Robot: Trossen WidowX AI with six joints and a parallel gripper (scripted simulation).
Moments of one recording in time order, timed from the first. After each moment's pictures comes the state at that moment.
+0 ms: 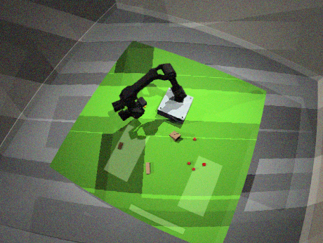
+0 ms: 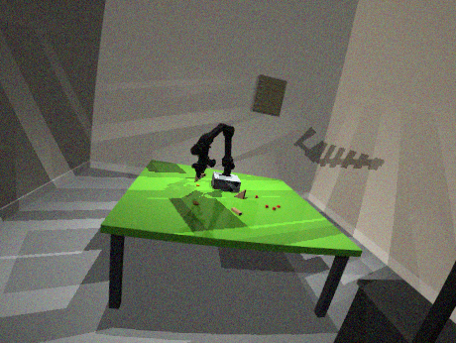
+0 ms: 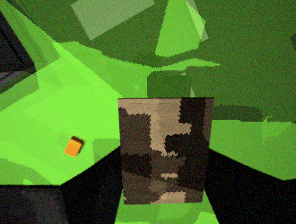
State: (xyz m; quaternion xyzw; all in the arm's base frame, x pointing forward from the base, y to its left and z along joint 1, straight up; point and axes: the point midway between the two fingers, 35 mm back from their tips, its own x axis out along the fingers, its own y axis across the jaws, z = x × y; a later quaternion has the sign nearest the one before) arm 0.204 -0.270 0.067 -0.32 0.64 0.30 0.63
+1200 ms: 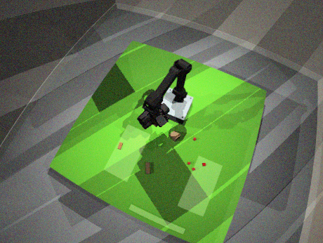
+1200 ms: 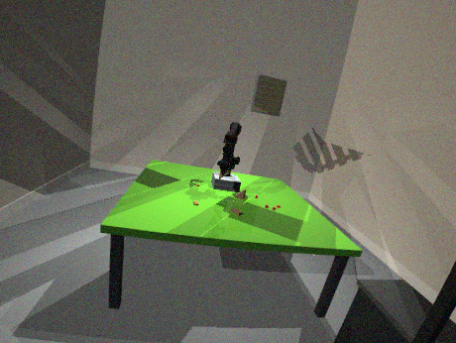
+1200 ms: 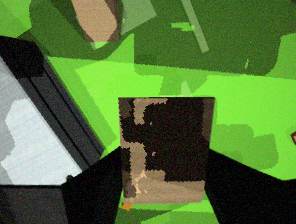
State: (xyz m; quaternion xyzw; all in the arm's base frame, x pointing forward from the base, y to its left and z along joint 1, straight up) arm 0.239 -0.116 0.108 -0.32 0.63 0.30 0.64
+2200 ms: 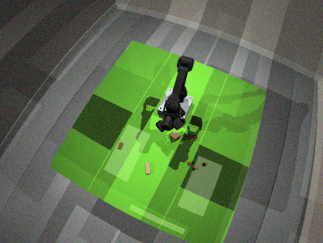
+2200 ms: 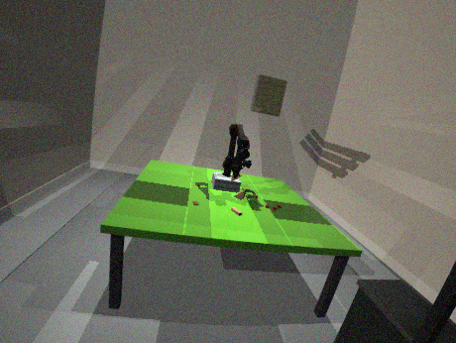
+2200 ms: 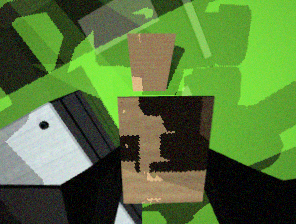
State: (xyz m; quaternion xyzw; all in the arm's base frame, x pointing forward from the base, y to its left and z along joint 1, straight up) arm 0.229 -0.021 0.090 -0.32 0.63 0.31 0.64
